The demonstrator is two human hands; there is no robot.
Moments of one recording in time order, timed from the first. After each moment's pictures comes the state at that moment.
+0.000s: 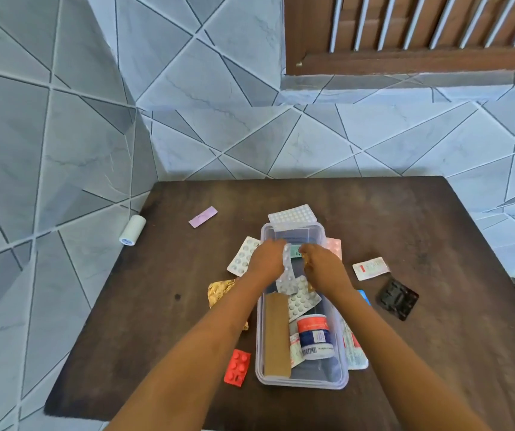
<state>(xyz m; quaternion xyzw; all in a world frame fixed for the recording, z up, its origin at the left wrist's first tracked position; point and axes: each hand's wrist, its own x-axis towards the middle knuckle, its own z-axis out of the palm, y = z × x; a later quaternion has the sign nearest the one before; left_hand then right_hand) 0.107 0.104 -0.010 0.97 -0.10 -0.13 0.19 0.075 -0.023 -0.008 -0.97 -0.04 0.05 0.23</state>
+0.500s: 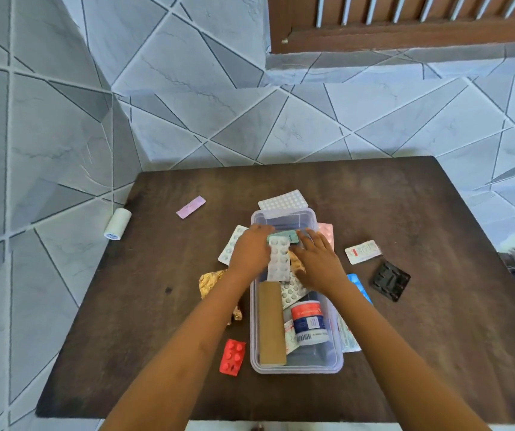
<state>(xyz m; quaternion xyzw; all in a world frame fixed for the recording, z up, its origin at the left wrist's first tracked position) 0.093 0.119 0.002 0.96 -0.10 -0.07 0.26 0.064 -0.032 -0.022 -0.99 -0.12 0.09 0.07</state>
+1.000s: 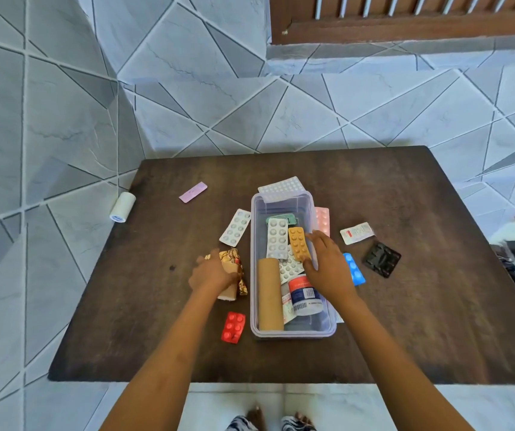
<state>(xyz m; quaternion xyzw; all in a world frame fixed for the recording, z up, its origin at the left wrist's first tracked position) 0.036 0.187 -0.043 0.95 0.17 -0.23 0.16 0.000 -0.033 -0.027 -0.95 0.03 -0.01 0.31</state>
